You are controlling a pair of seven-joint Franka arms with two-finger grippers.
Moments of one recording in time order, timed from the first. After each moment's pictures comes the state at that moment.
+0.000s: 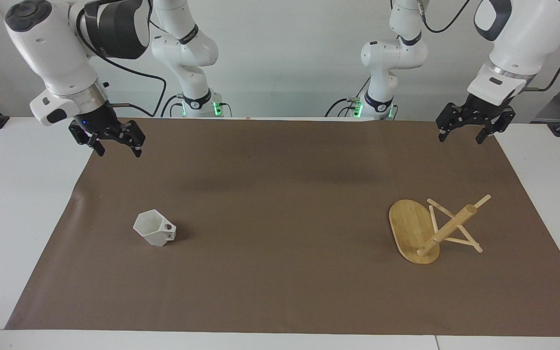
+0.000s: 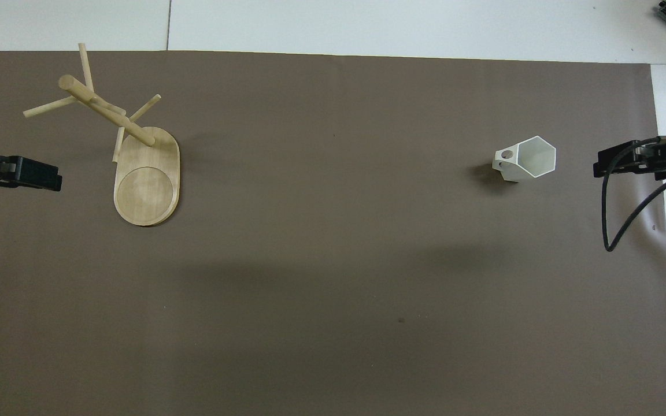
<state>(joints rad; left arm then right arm) -0.04 -0.03 -0.04 -1.62 -0.01 1.64 0.05 -0.11 0.07 0.05 -1.58 0.00 1.67 -0.01</state>
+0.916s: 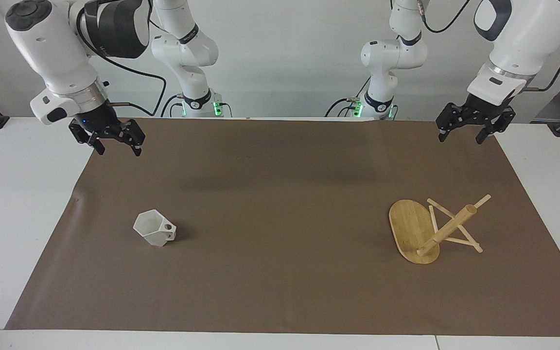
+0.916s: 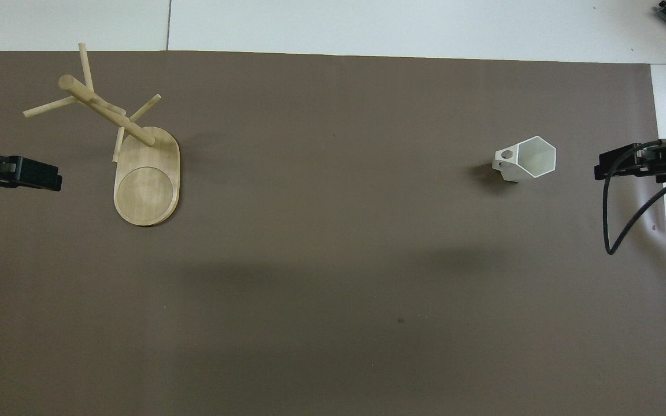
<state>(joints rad) -0.04 -0.03 -0.04 -1.62 -0.01 1.64 0.05 -0.11 0.06 0.04 -1.59 0.00 1.67 -0.01</state>
